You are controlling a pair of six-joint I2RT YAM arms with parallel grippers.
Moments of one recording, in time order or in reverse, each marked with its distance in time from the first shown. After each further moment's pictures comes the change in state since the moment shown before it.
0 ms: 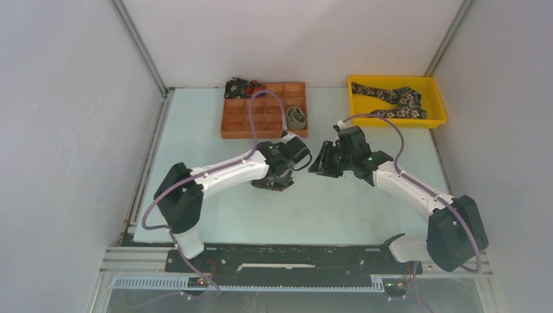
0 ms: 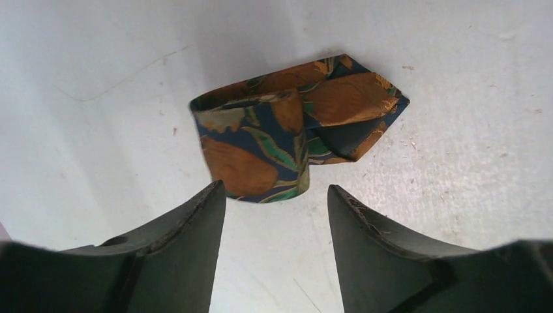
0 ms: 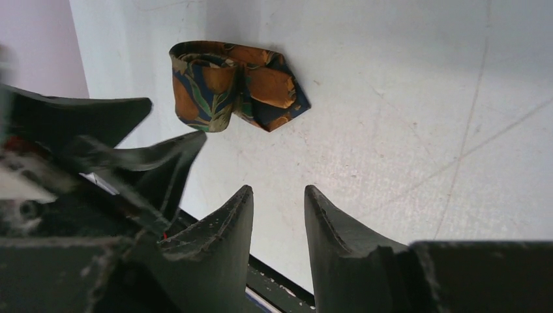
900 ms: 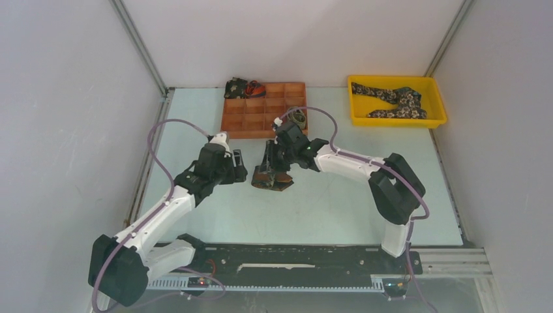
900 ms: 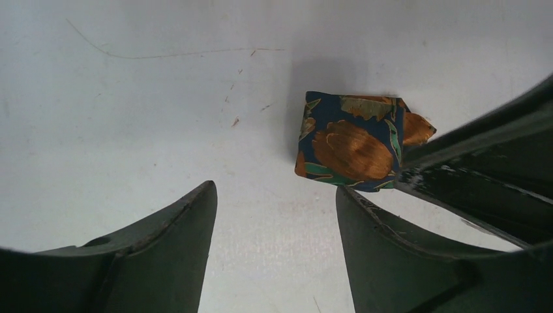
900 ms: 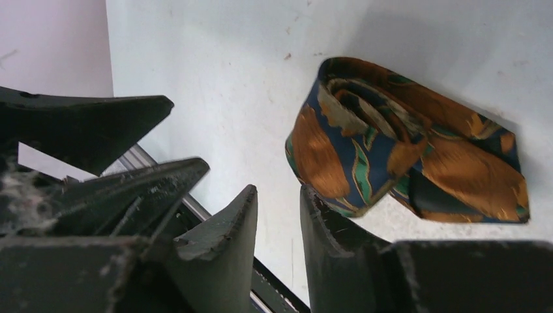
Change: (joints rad) left arm 0.490 -0.732 -0.670 0.459 0.397 0.004; right arm 0.316 0.500 0.426 0.093 0.025 0.067
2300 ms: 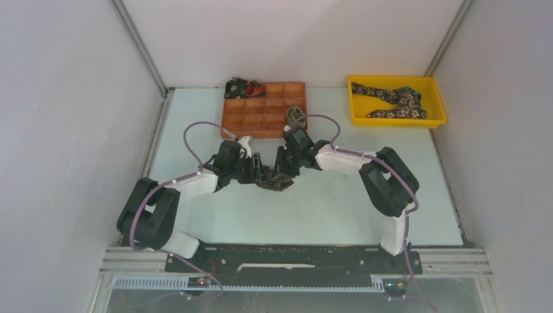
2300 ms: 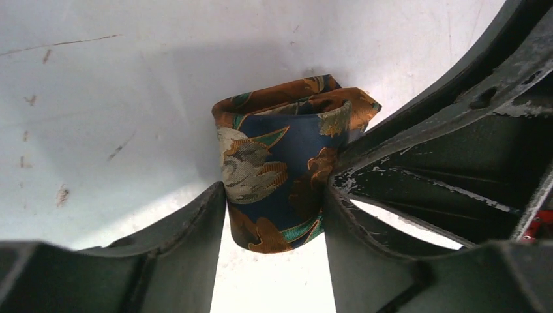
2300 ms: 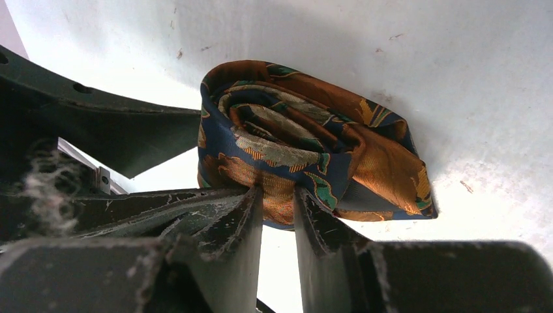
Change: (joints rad) left arm 0.024 0.430 -0.029 0.395 0.416 -0.029; right arm -0.068 0.102 -0.032 -0.032 -0.016 -0.010
